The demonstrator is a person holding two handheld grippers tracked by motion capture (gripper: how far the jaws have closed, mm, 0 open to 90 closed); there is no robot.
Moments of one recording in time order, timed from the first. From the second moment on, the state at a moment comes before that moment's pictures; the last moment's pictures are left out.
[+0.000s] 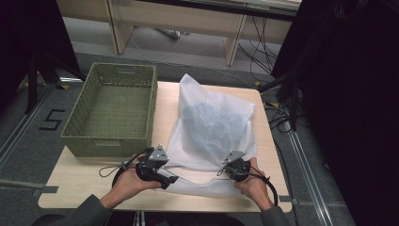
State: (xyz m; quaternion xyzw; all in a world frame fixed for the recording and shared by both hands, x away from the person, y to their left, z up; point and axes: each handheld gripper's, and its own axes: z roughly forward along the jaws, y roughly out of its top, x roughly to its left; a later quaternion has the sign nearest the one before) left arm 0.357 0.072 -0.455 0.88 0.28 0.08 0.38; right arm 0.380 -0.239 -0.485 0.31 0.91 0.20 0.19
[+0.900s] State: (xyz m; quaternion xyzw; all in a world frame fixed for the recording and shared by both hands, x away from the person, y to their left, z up) left arm 0.354 0.078 -0.450 0.87 0.28 0.07 0.40; right arm 0.366 -0.255 -0.436 0.41 0.80 0.40 0.16
